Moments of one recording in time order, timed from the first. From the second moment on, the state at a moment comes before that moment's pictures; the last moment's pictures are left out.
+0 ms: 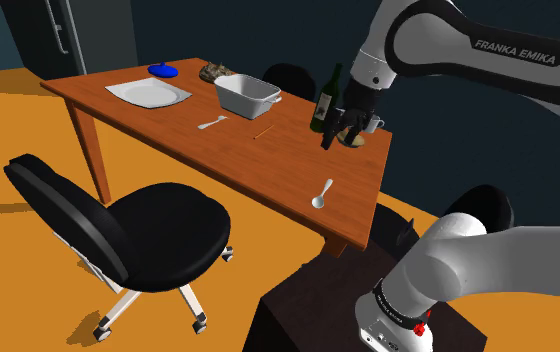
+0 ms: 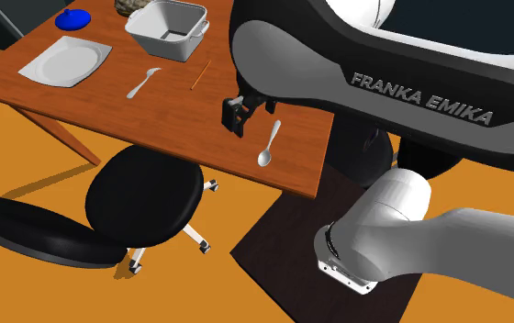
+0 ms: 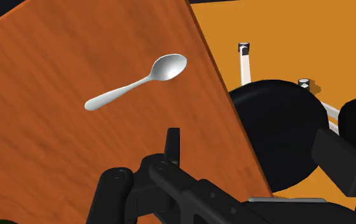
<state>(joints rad) 0.00 -0.79 0.06 -2.41 0.07 1.69 0.10</state>
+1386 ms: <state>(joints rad) -0.31 -0.45 -0.05 -2.68 0.23 2.21 0.62</state>
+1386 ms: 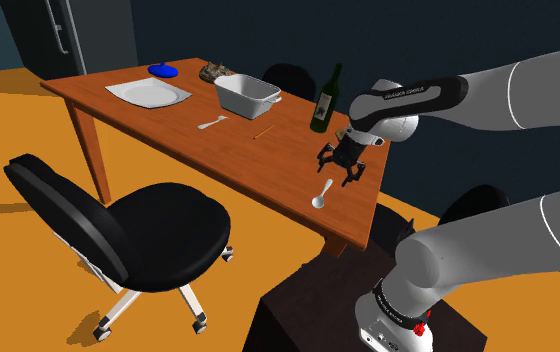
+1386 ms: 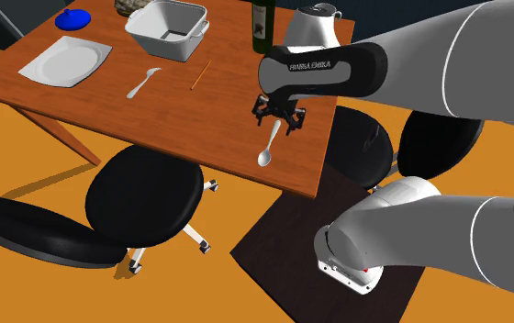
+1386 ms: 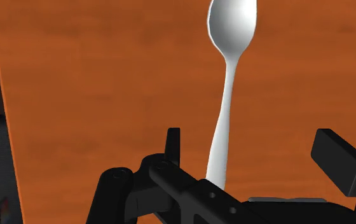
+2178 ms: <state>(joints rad) -0.30 -0.37 -0.05 -2.73 0.27 2.36 0.61</state>
